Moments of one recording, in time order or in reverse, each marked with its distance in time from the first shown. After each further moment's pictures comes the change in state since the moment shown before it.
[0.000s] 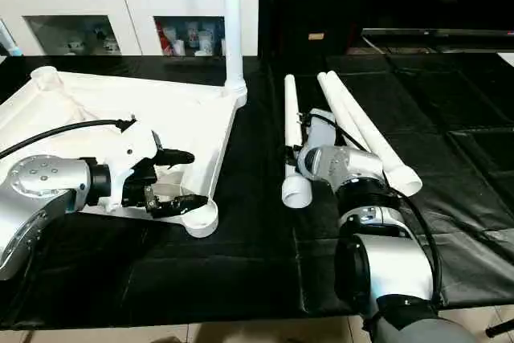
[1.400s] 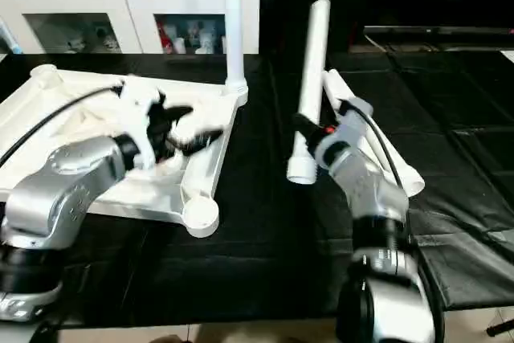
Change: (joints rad) left arm -0.131 -0.352 0.189 0.200 -0.026 -0.005 0.382; right arm 0.260 0.055 -0.111 -0.458 0.188 -0.213 0.144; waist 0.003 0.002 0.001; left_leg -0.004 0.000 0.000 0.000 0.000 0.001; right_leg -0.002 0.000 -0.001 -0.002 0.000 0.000
